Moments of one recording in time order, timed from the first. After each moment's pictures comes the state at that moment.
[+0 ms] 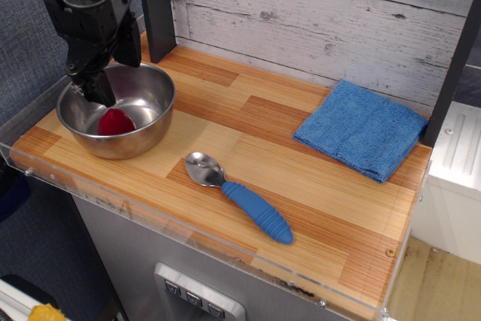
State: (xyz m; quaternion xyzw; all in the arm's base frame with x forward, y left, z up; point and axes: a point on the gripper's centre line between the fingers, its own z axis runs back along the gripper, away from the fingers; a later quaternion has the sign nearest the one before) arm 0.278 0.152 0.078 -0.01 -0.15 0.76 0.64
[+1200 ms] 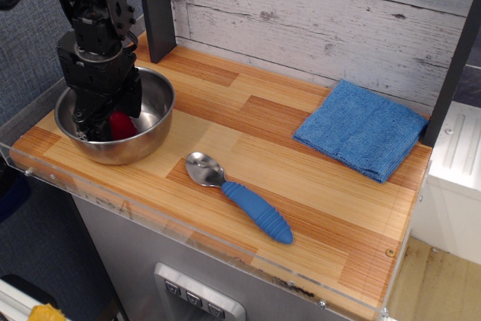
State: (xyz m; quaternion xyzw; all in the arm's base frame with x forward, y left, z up) arm 0.265 0.154 0.023 0.04 -0.10 0.76 0.64
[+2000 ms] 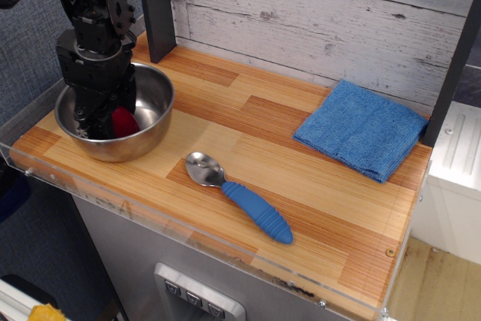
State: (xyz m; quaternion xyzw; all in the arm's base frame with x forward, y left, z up) arm 0.269 0.157 0.025 0.03 -0.12 0.77 0.62
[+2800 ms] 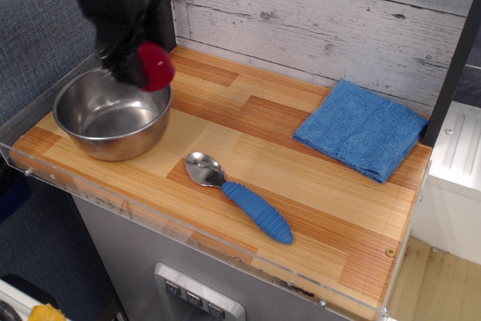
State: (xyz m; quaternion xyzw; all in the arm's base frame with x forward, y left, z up) arm 0.292 0.115 0.105 -0.04 -0.16 0.75 0.64
